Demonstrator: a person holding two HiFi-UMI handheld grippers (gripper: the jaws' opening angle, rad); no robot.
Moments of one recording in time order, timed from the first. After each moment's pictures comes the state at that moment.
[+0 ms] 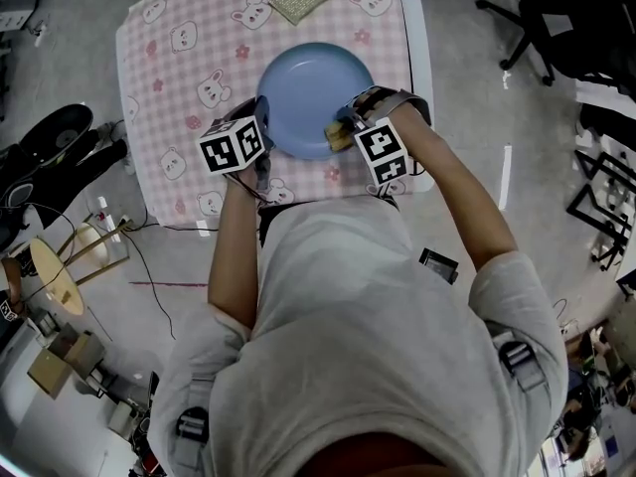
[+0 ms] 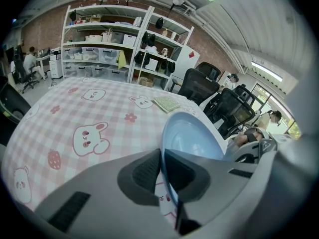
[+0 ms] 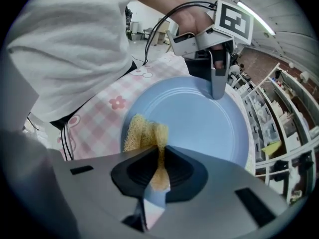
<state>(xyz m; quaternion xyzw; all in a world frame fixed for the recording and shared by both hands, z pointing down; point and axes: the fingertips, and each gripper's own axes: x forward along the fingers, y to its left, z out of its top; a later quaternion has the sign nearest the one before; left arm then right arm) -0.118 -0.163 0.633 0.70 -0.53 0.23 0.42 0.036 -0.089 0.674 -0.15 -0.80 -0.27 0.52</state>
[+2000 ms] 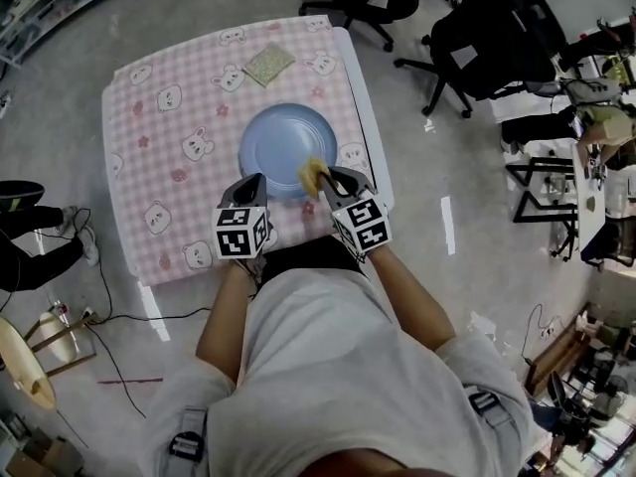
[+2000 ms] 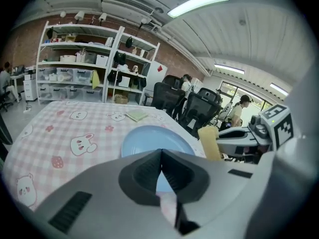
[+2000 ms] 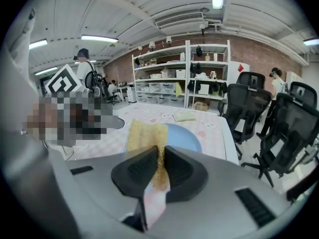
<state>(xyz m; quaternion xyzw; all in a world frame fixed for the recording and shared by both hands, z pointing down) -0.085 -0.072 0.565 0.81 -0.46 0.19 0.31 0.054 -0.061 0.556 0.44 -0.84 0.17 0.28</state>
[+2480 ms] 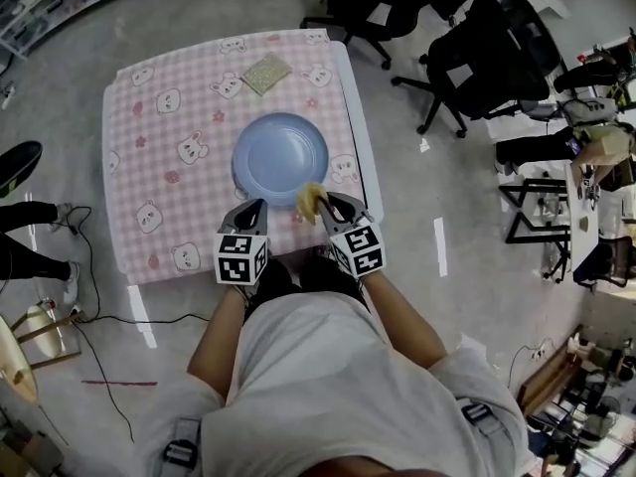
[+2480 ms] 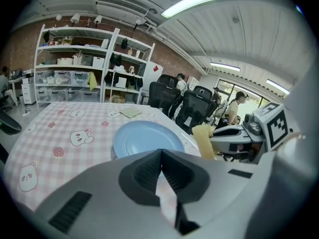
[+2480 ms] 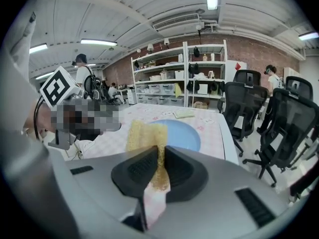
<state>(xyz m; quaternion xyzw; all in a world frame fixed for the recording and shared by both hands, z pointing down) -0.057 -0.025 0.561 0.82 -0.45 0.20 0.30 0.079 -0.024 0.558 0.45 -0.84 0.18 0.26</state>
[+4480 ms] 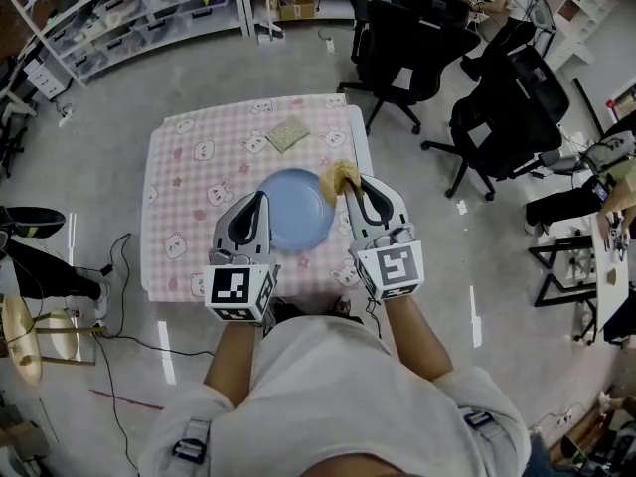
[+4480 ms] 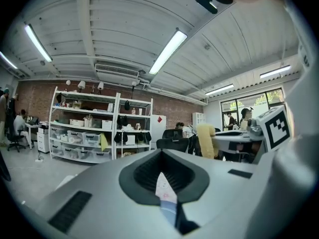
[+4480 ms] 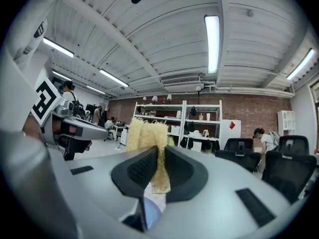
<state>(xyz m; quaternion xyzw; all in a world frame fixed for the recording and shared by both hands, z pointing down) -0.044 -0.073 0.305 0.82 -0.57 0.03 0.04 0.110 -0.100 0.292 0.49 -0.87 -0.06 0.04</state>
